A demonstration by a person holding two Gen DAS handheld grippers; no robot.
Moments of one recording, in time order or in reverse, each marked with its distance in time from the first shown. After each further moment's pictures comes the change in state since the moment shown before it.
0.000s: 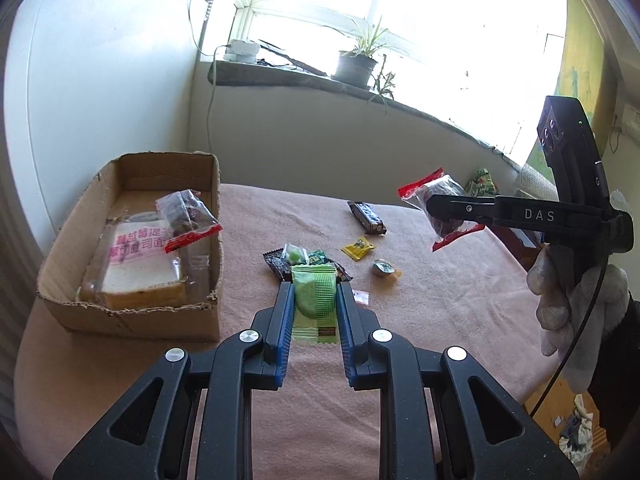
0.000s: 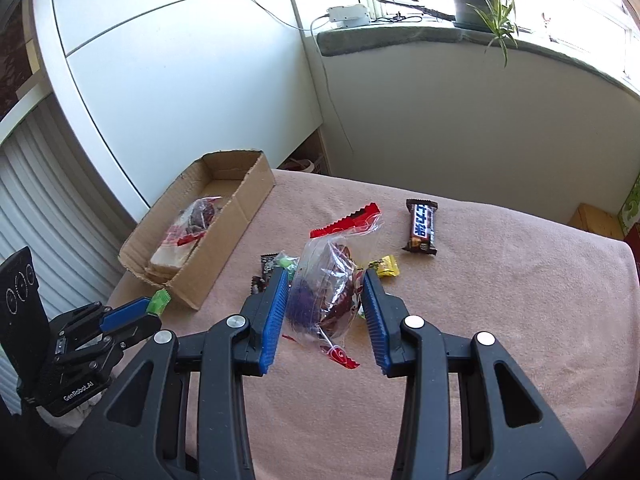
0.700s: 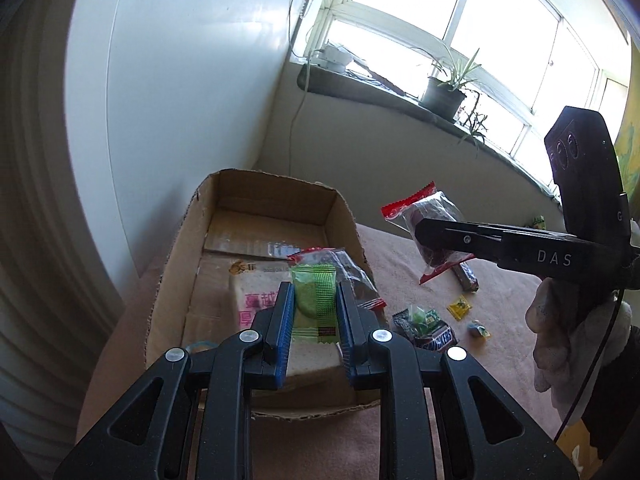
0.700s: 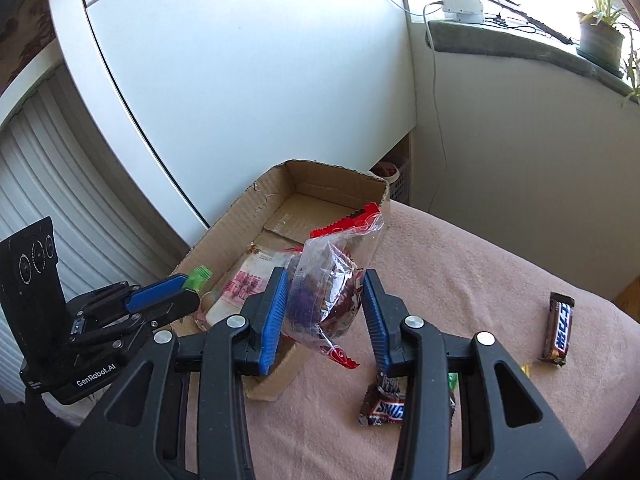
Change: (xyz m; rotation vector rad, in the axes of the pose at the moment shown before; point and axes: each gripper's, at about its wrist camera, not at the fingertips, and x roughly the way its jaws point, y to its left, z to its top) left arm 0.011 0.122 0.054 -0.162 0.009 0.149; right arm 0.121 0.109 0.081 -0.157 0.094 0.193
